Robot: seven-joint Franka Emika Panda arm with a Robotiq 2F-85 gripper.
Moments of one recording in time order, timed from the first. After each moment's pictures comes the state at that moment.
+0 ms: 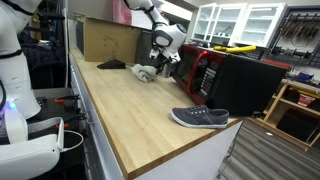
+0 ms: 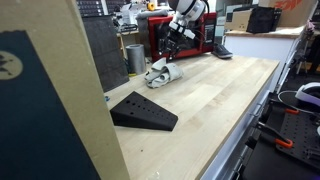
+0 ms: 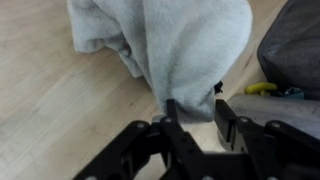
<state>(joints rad) -0.09 0.57 0.00 -1.64 0.71 2.20 0.12</state>
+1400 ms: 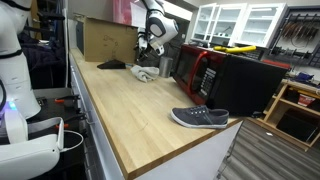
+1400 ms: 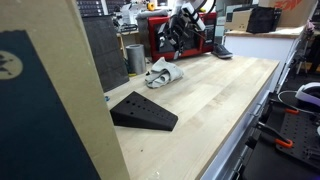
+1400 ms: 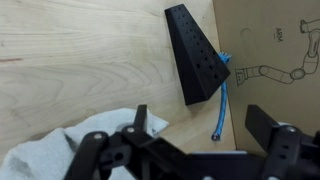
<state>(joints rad) -0.08 0.42 0.05 -1.75 0.77 1.70 -0.28</state>
